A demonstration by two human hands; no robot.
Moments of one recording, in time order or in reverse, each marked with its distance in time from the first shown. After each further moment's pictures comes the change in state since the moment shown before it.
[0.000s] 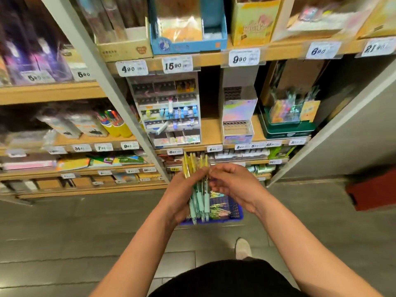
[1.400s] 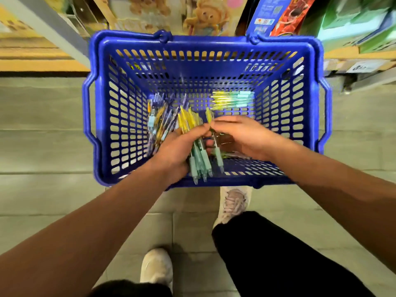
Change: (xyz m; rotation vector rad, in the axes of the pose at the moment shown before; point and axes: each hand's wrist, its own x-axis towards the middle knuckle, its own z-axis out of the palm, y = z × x) left_hand 0.491 -0.561 -0.283 -0.167 0.246 -0.465; right_hand 0.527 0.589 -0.231 -0.176 -0.131 0.420
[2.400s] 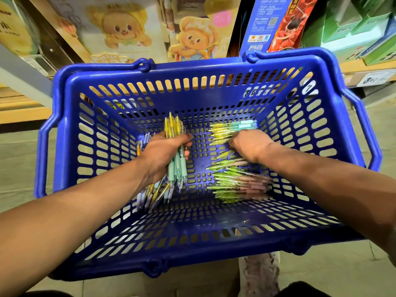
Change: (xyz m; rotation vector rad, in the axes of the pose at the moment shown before) left_hand 0.132 0.044 -0.034 0.332 -0.002 0.253; right_hand 0.154 0.031 -0.102 -1.925 0.311 -0.169
